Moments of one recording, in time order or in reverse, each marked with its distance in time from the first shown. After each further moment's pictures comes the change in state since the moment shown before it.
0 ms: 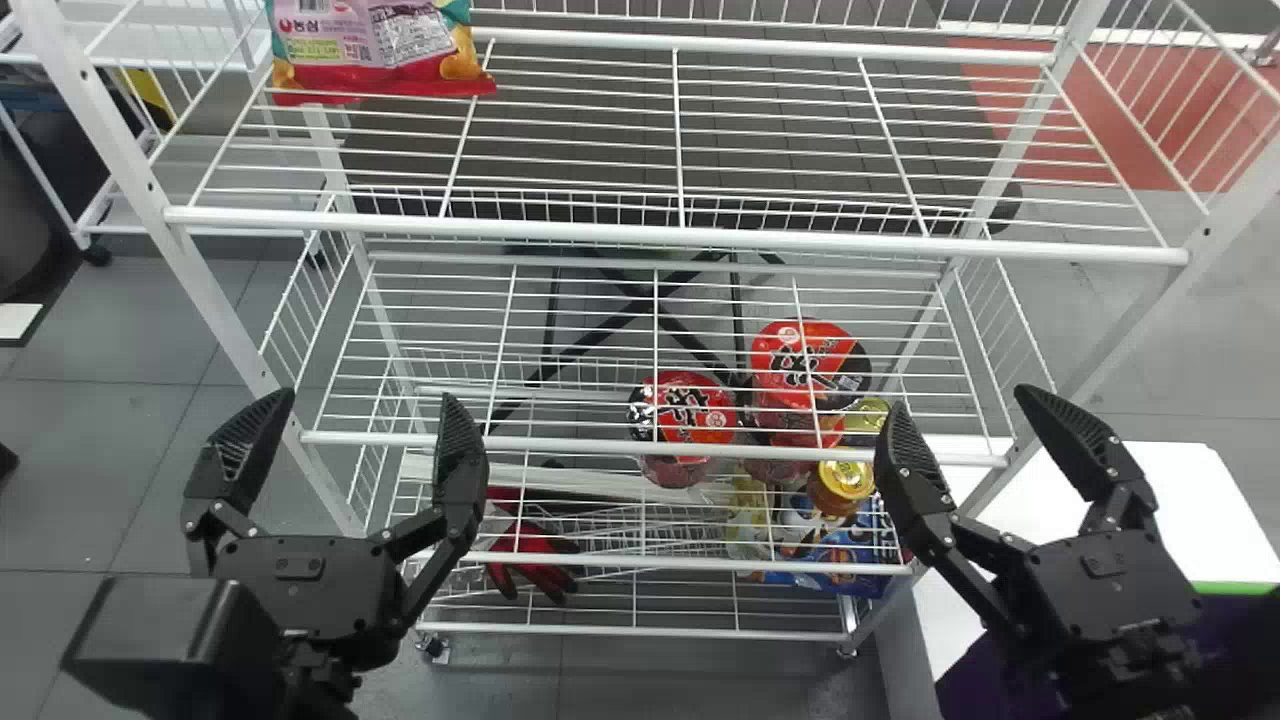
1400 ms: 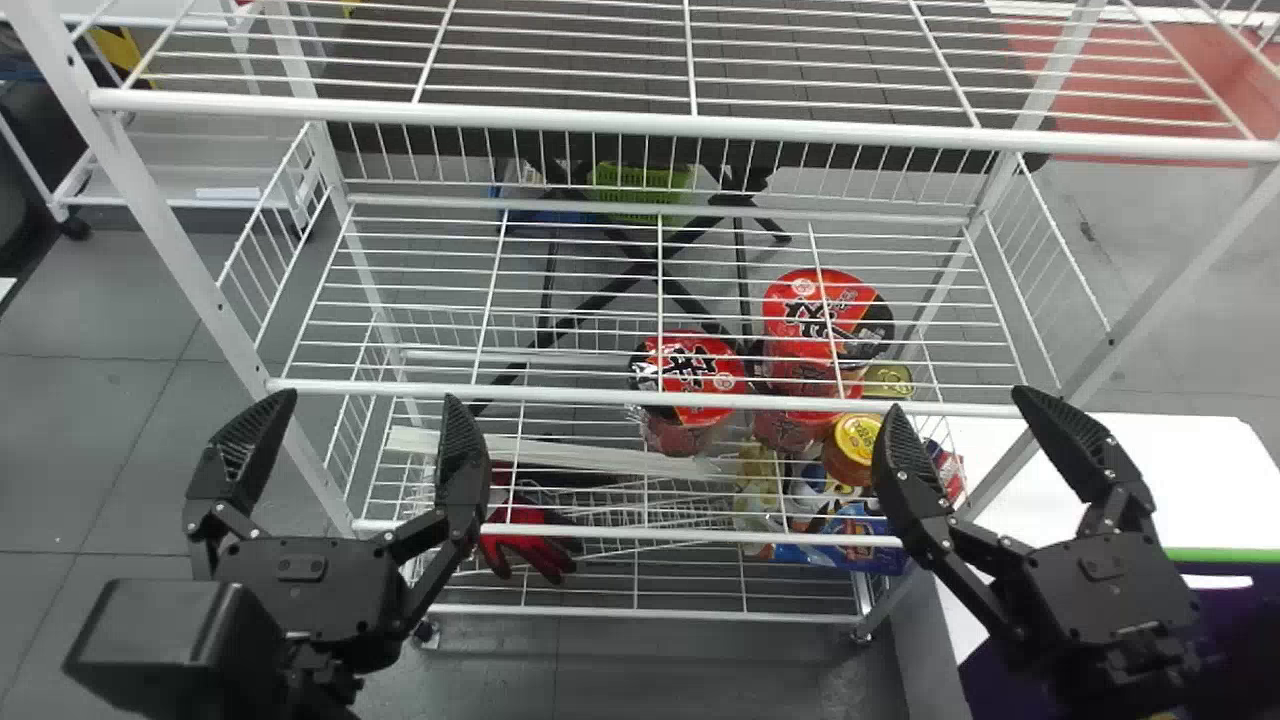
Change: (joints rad) left arm 0.002 0.000 -0.005 -0.002 -0.005 0.000 0.002; right arm 0.002 -0.009 0.004 0.005 0.000 -0.012 0.000
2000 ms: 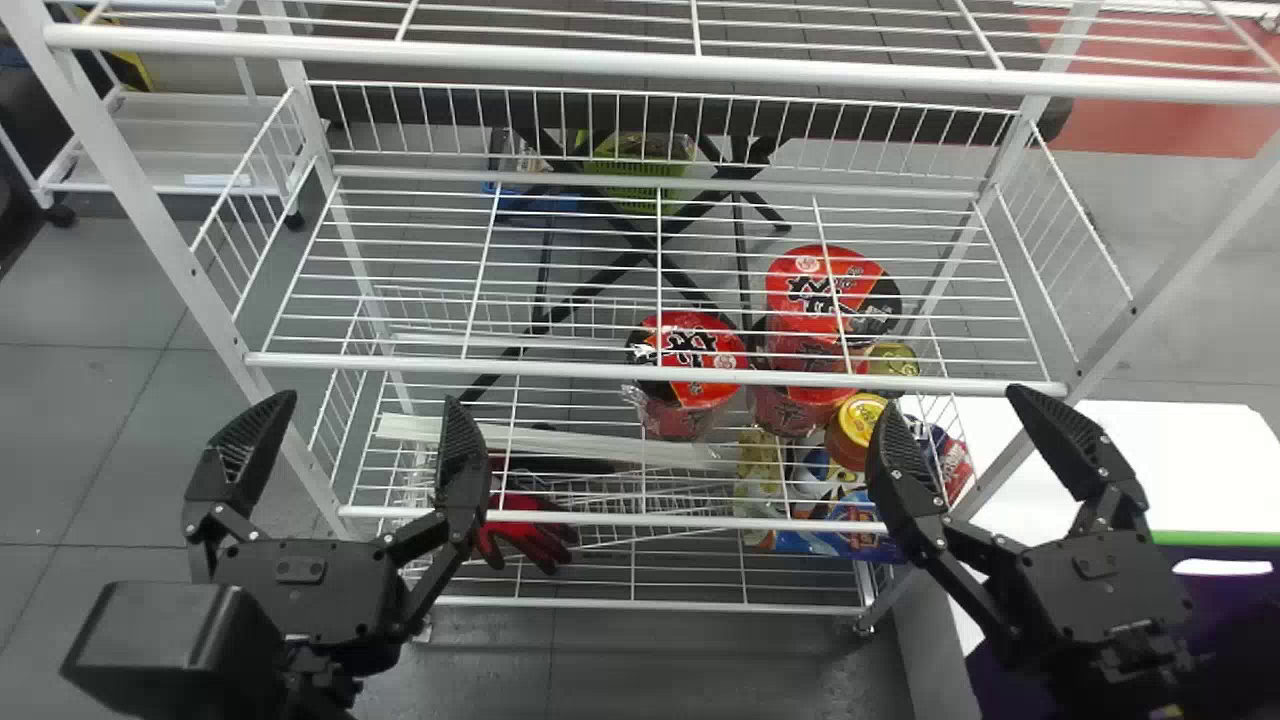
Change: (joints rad) left arm 0.001 0.000 -0.006 -0.001 -0.002 0.001 0.000; right arm -0.002 0.000 0.002 0.000 0.000 -0.003 0.000
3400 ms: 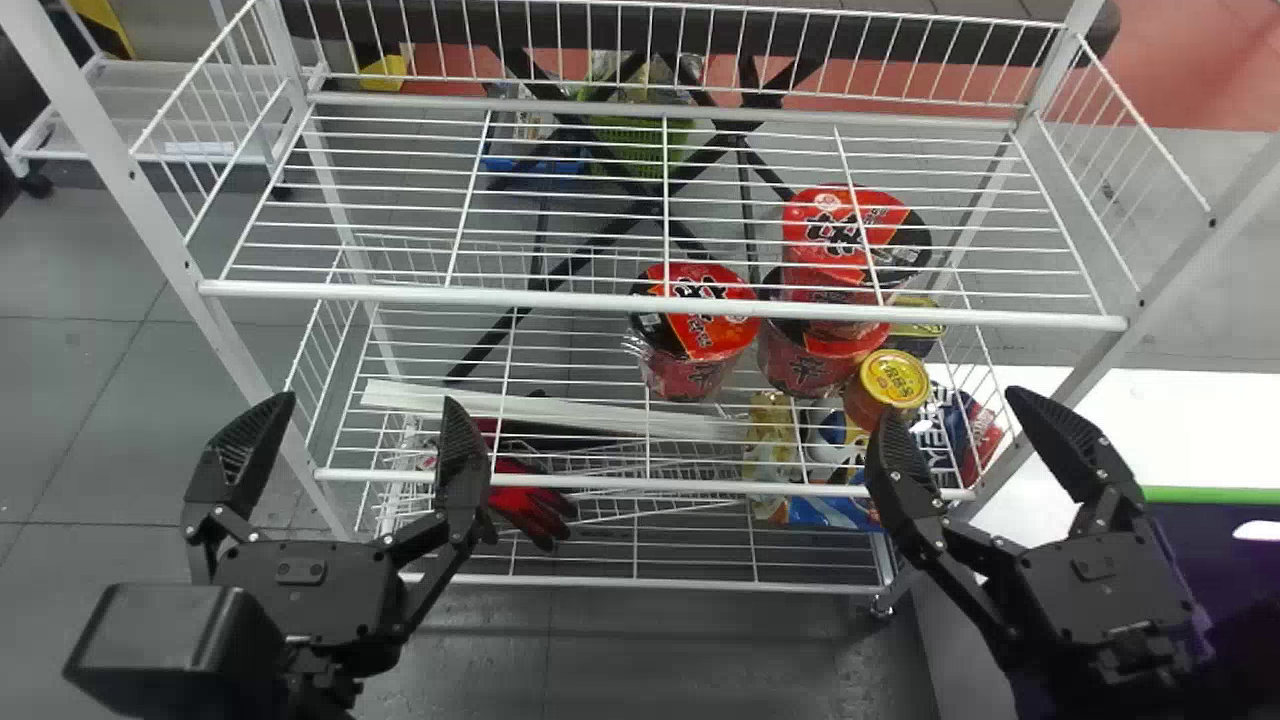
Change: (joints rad) left arm 0.000 0.000 -0.002 0.003 -0.003 -0.001 0.006; right arm -0.001 0.002 0.000 0.004 0.000 -0.003 0.002
